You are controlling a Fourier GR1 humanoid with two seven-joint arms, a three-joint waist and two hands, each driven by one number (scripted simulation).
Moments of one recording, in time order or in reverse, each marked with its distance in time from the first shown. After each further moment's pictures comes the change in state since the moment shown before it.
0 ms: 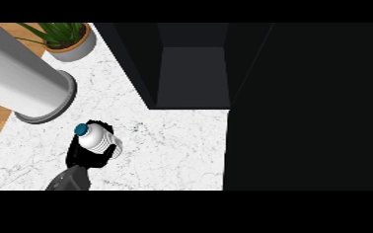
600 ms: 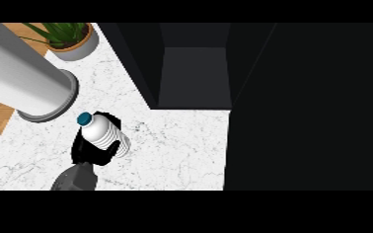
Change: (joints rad) left arm 0.151 -0.103 -0.089 -0.486 0.107 0.070 0.276; right arm -0.019 0.018 0.029 0.043 0.032 -0.008 -0.019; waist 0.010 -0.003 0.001
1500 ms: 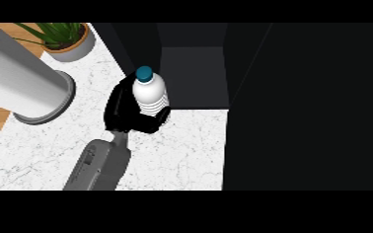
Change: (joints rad) left arm -0.121 -0.059 -0.375 -0.434 0.040 0.573 0.218; right arm -0.026 -0.004 0.027 0.010 -0.013 -0.017 0.014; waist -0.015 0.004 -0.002
